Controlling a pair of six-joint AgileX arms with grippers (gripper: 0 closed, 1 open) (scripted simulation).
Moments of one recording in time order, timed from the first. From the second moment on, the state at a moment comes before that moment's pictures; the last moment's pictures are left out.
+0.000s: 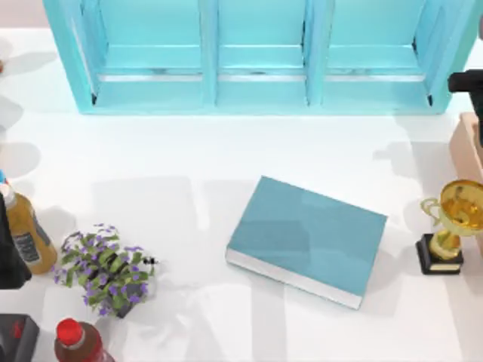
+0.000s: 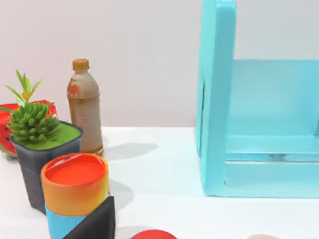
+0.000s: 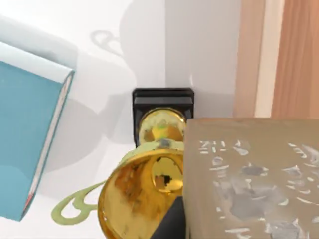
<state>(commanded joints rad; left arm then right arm) 0.00 0.00 0.00 0.00 0.00 0.00 0.15 1.83 1.73 -1.45 0.00 0.17</state>
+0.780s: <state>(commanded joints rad) 0.00 0.00 0.00 0.00 0.00 0.00 0.62 2.06 1.75 -1.21 -0.01 0.63</state>
